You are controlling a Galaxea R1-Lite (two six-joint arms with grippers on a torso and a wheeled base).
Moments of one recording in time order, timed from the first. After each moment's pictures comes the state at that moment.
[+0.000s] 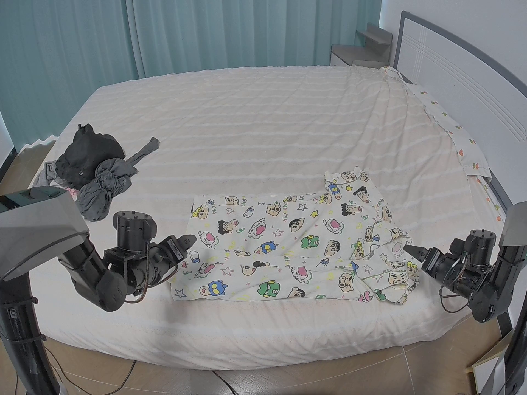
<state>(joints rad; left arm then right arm) -0.26 2.14 -0.70 -0.93 0.08 -0.75 -0.02 2.16 -0.30 -1.47 0.24 0.61</state>
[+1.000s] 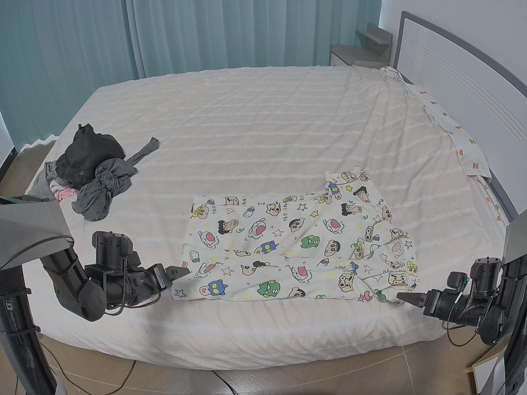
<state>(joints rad) -0.14 2.13 -0.52 -0.93 -0.24 -0.60 -0.04 2.19 -0.02 -1.55 0.47 0.40</state>
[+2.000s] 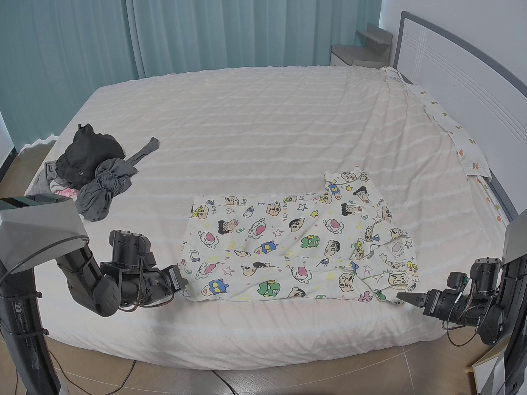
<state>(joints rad) -0.20 2.19 -0.63 -0.84 -0.23 -0.59 -0.04 2.19 -0.02 -1.55 0.47 0.41</state>
